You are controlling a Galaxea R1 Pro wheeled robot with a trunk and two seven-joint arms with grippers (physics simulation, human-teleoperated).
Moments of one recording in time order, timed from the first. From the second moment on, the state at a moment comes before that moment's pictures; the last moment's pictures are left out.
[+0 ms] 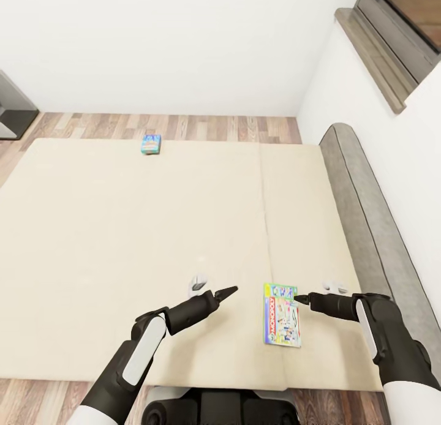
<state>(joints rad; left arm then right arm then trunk) -0.45 -0.08 -0.22 -1.18 0.83 0.65 -0.41 -0.54 -0.13 -0.28 -1.20 0.06 0.99 0.57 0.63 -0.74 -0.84</state>
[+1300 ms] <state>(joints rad) -0.45 -0.08 -0.22 -1.18 0.83 0.65 -0.41 -0.54 -0.13 -0.28 -1.20 0.06 0.99 0.58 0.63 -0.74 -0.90</state>
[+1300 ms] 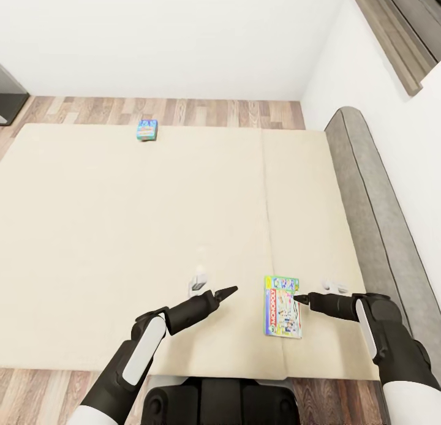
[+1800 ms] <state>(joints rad) -0.45 -0.08 -0.22 -1.18 0.83 0.65 -0.41 -0.55 -0.13 -0.28 -1.20 0.02 0.98 0.66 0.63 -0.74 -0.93</state>
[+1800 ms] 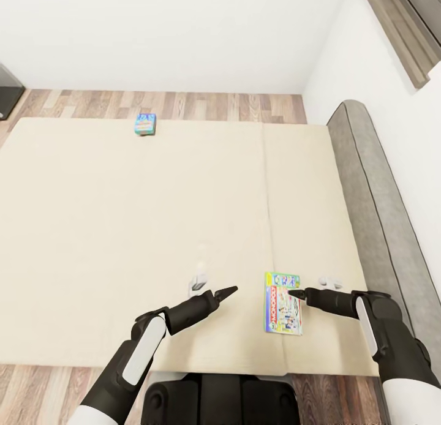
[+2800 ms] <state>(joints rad) -0.45 -0.08 -0.22 -1.18 0.83 0.65 -0.41 -0.55 -0.14 -0.28 -1.20 0.00 0.96 0.70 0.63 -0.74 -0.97</state>
